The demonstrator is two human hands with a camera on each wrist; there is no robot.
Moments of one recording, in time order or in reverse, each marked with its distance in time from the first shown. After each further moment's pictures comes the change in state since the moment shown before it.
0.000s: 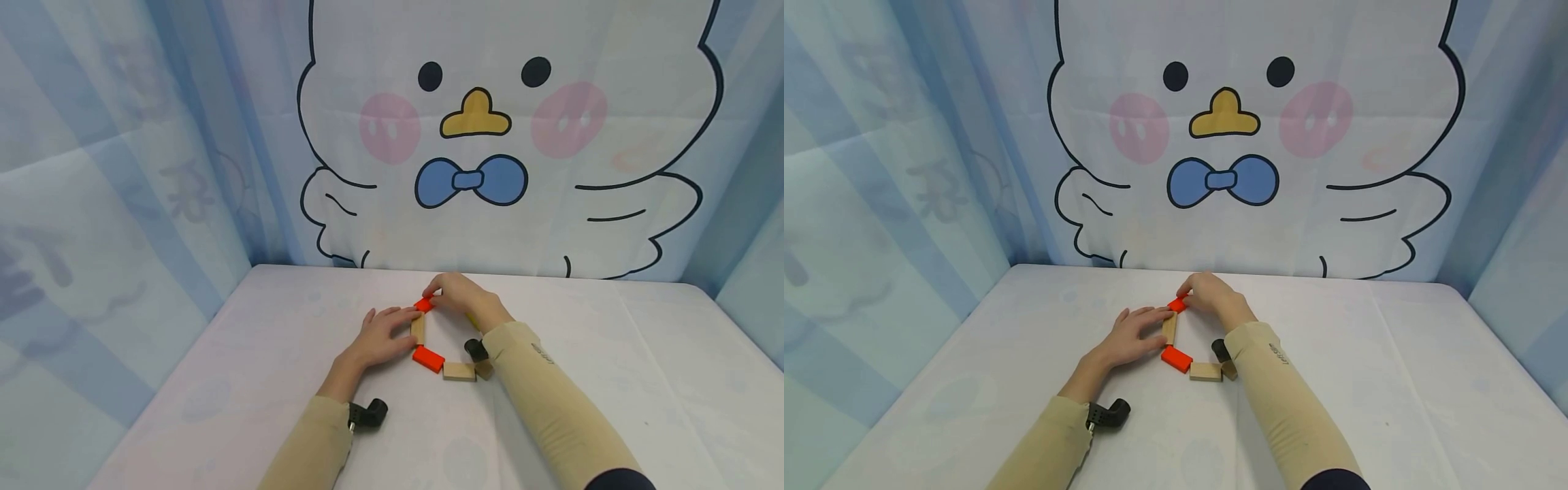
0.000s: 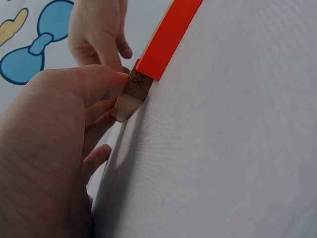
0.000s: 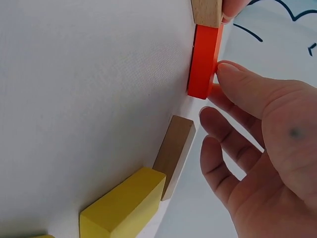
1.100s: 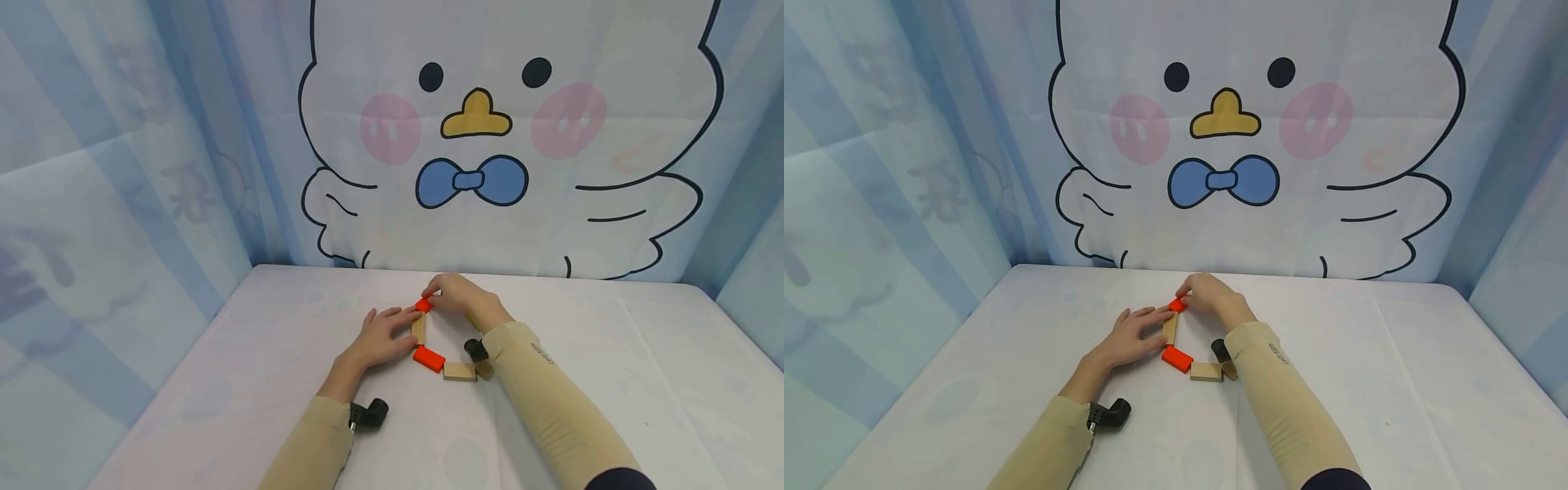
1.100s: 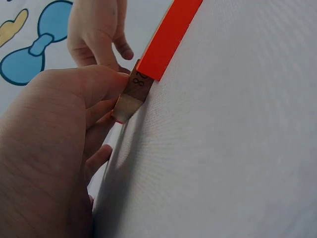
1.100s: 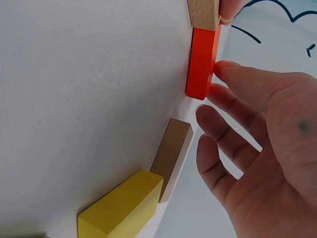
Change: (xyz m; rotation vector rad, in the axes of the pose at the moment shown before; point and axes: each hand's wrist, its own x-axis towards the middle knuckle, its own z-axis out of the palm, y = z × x) left_hand -0.001 0.002 -0.001 0.004 -0.012 -0.034; right_hand 0.002 -0.001 0.002 0.042 -0.035 0.046
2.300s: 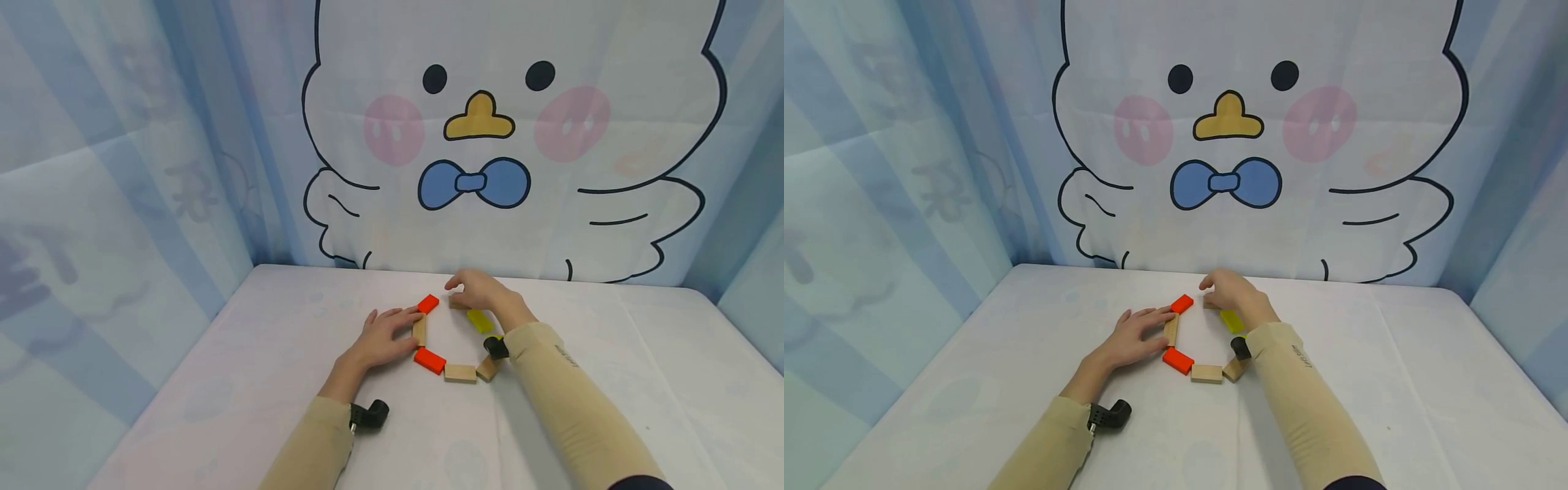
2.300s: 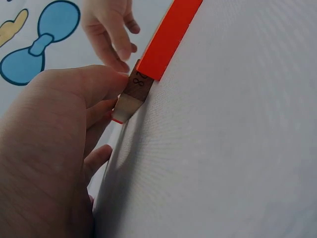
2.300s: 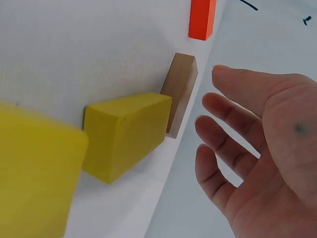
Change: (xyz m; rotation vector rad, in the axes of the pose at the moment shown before) left_hand 0.001 0.000 0.000 0.000 0.004 0.024; right_hand -0.014 0.025 -0.020 -0.001 0.033 0.058
